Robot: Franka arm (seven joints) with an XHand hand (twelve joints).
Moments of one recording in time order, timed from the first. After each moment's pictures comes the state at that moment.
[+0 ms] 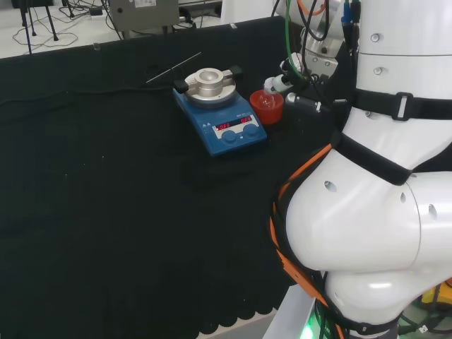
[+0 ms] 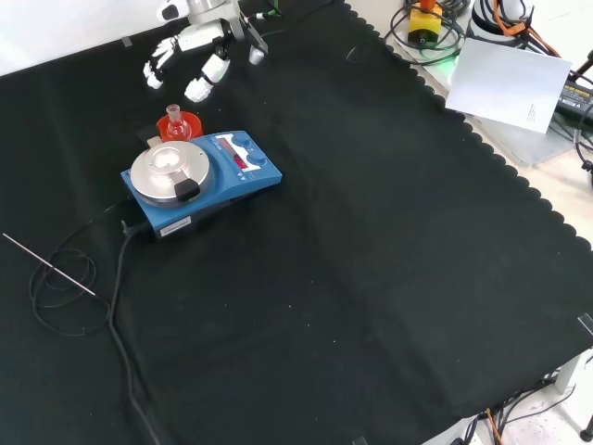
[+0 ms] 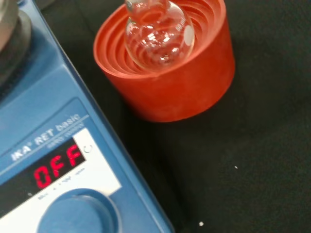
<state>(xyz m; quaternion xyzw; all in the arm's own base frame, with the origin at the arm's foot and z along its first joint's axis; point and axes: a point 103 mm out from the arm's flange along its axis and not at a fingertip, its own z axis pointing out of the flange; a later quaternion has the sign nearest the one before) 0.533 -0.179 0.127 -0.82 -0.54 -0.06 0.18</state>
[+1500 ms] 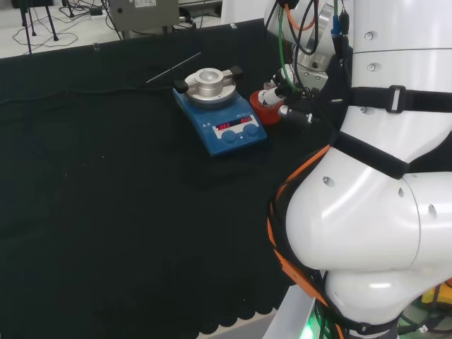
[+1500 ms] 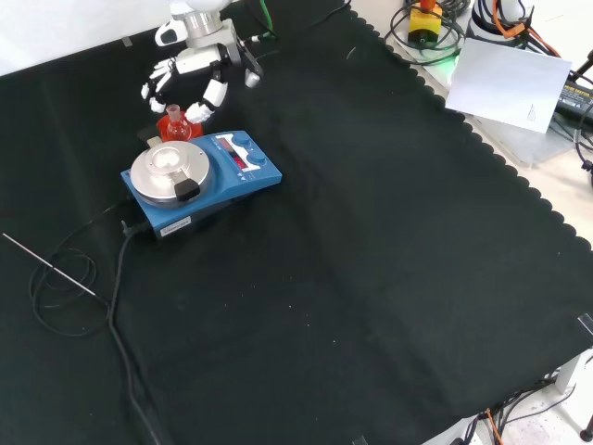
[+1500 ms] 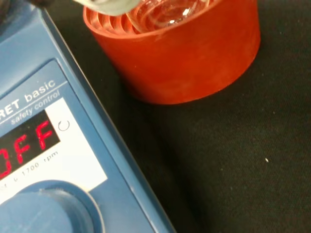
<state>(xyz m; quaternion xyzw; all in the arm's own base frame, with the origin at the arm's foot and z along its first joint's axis) 0.553 -0.171 0.087 -0.82 -0.55 -0.07 0.16</state>
